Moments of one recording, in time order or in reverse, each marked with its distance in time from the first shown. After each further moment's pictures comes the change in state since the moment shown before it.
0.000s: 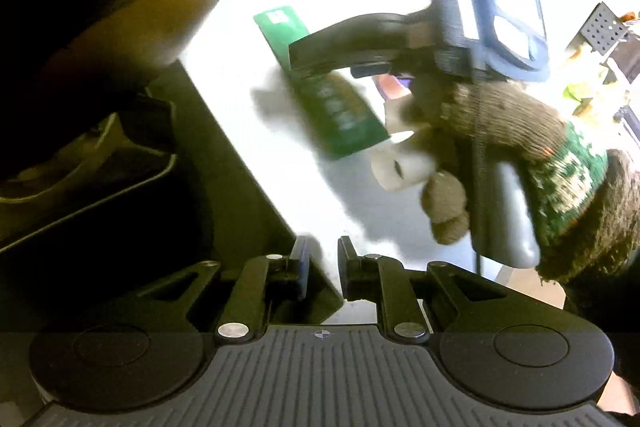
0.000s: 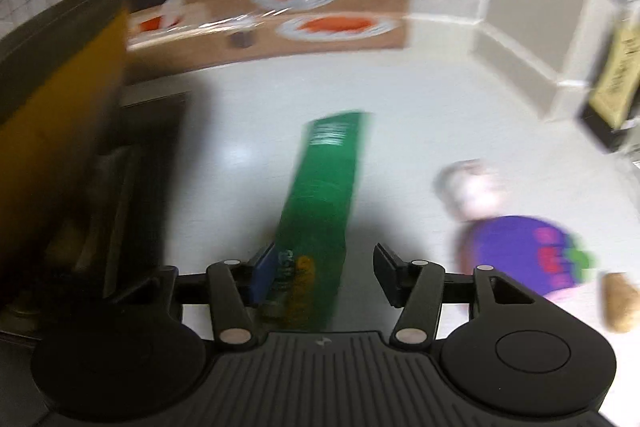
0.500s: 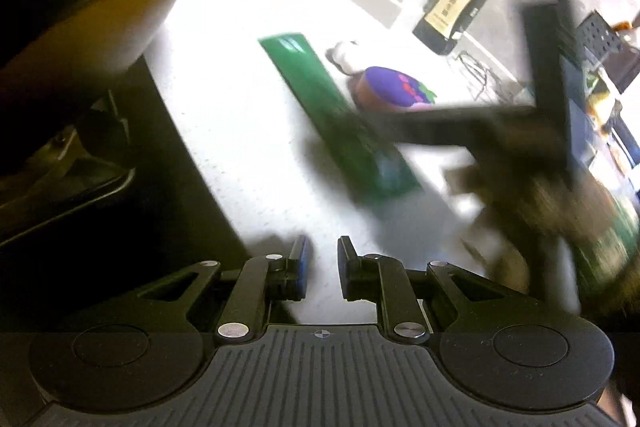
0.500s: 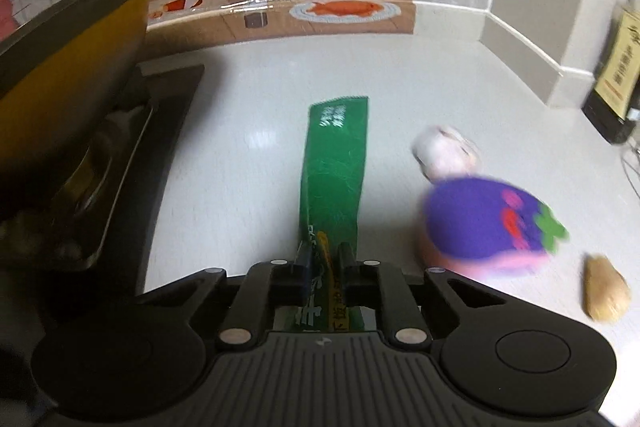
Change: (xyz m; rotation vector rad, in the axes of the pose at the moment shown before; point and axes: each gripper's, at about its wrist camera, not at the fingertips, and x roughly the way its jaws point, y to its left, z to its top) left arm 0.002 -0.002 0.005 -0.040 -0.016 -0.041; right arm -0.030 -0.045 -0.027 -0.071 0.055 0.113
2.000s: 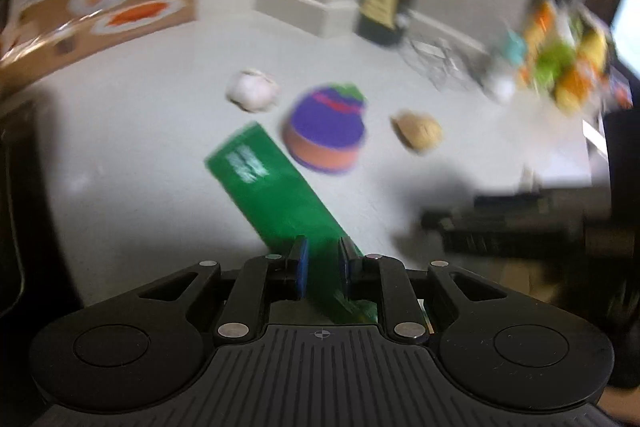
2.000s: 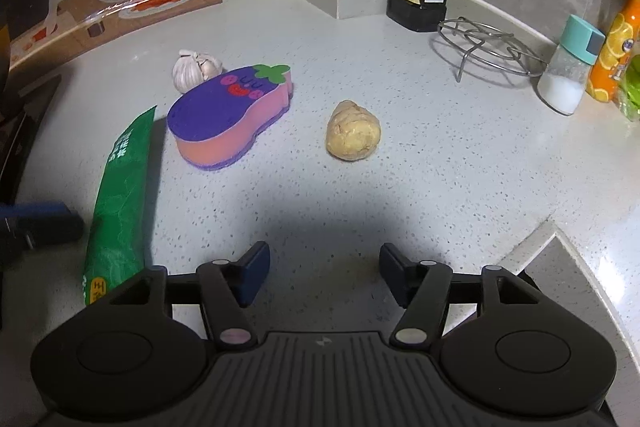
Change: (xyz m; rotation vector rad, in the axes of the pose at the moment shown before) left arm 0.066 -0.121 0.014 0.304 -0.046 0.091; right arm -0.057 -0.122 -0.111 0.263 0.015 -0.238
